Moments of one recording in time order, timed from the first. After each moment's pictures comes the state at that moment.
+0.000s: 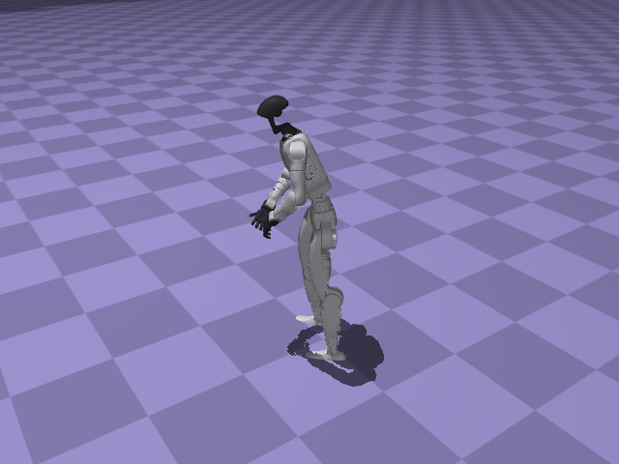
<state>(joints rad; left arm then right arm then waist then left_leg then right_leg) -0.49 0.28 -0.94 0.47 0.32 -0.09 -0.13 -0.34 -0.40 0.57 0.44 0.87 0.10 0.47 0.07 0.11 0.32 -0.06 0.03 -0.23 -0.05 -0.13 -0.08 -0.22 -0.15 -0.46 0.22 -0.21 0.03</state>
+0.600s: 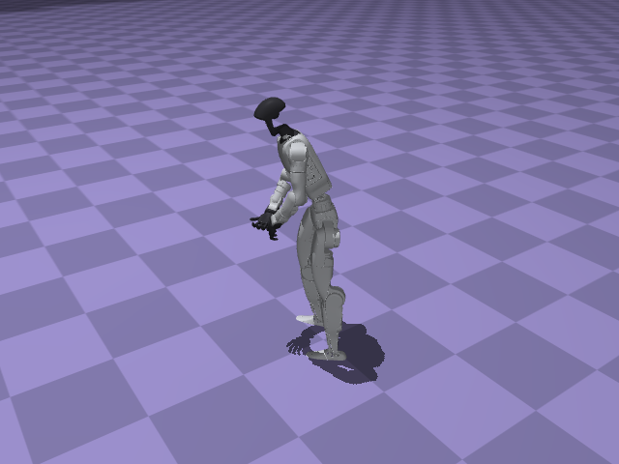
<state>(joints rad) -0.56 0.19 -1.01 0.63 0.15 -0.11 -0.21 -0.30 -0.39 0.55 0.57 1.28 0.14 0.65 0.08 0.10 0.31 -0.11 0.03 -0.27 -0.07 -0.09 -0.10 -0.28 -0.18 -0.50 0.30 -0.24 0.01</state>
